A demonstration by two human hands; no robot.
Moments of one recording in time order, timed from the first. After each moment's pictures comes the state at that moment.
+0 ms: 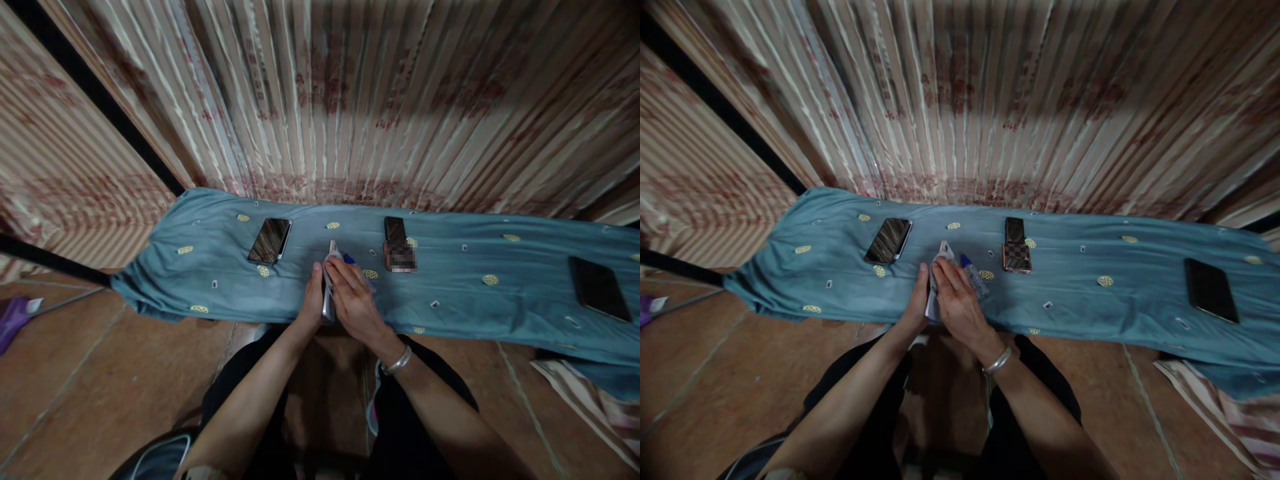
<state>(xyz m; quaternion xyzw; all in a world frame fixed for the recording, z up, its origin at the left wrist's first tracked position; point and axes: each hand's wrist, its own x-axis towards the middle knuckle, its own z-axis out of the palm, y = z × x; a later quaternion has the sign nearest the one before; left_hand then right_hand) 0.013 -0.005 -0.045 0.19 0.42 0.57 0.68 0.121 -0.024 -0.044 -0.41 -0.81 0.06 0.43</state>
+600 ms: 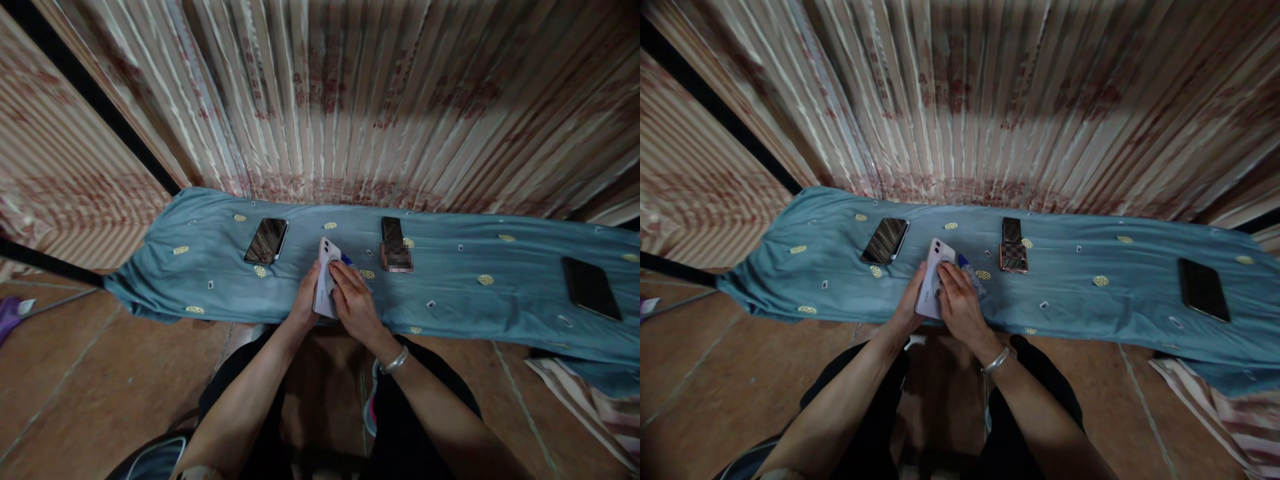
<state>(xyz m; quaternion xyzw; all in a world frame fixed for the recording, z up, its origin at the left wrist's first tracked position) 0.008 -0.007 -0.031 0.16 0.40 0.56 0.71 0.128 -0.021 -0.058 -0.44 -0.78 0.10 0.44</state>
